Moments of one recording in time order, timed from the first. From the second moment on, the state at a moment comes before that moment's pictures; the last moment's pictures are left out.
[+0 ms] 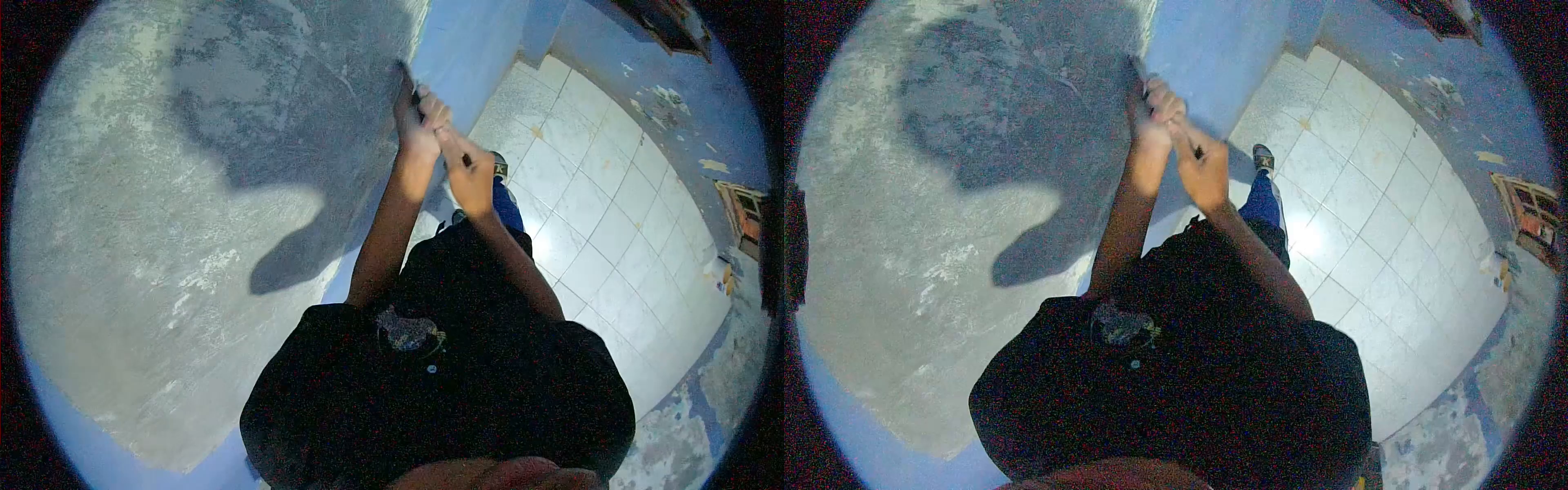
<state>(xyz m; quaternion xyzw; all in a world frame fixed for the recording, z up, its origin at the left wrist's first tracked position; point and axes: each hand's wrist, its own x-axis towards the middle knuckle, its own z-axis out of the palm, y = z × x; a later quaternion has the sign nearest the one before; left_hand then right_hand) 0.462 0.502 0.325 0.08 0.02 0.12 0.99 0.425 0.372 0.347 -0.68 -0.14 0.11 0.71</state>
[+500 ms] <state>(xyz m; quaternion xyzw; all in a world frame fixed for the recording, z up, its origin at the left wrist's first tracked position) 0.417 0.510 0.320 0.07 0.03 0.05 1.00 0.388 0.376 0.331 -0.64 -0.12 0.17 0.74</state>
